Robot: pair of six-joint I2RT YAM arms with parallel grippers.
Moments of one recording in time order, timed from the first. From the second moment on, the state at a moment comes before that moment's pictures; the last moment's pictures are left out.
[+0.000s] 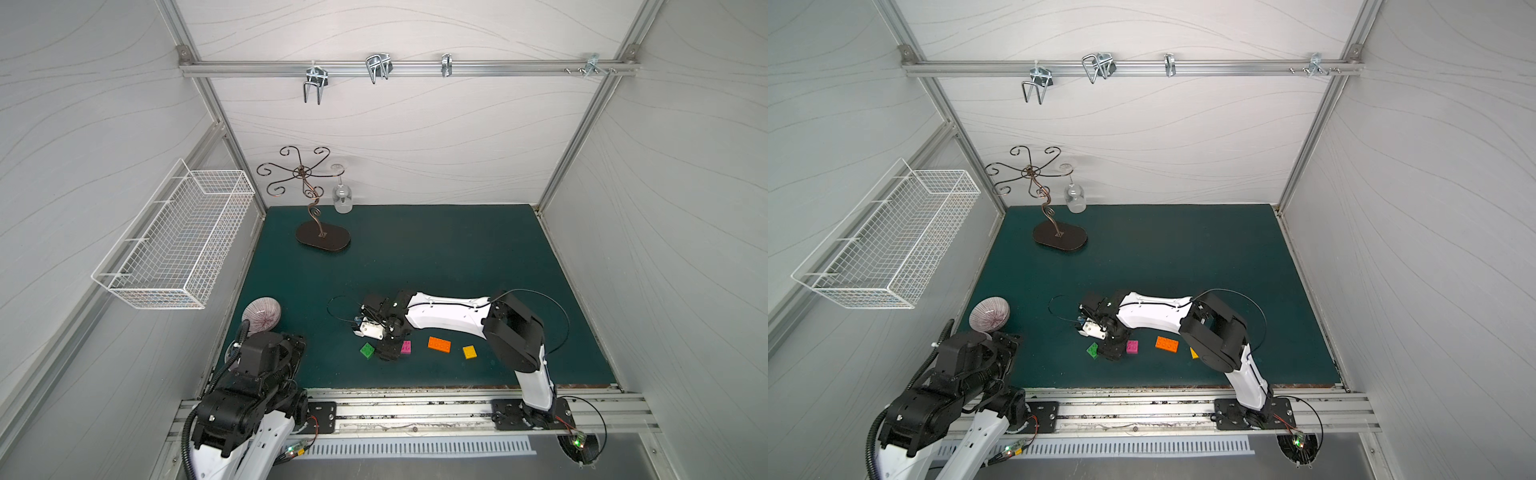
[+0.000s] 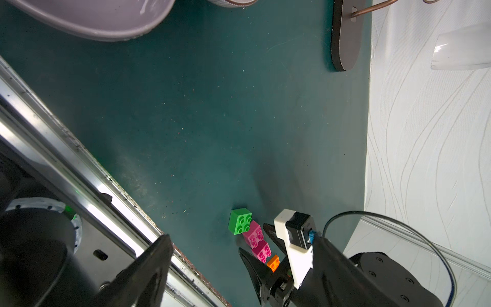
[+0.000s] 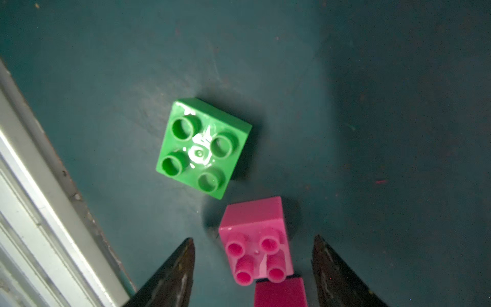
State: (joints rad) left arm -0.22 0.26 0.73 -1.35 -0.05 -1.43; right arm 1.17 2.03 1.48 -0.85 -0.12 -0.19
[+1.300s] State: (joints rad) left arm -0.22 0.20 0.71 -1.38 -0.10 -1.46; right arm 1.21 2.08 1.54 -0.89 -0.03 -0.21
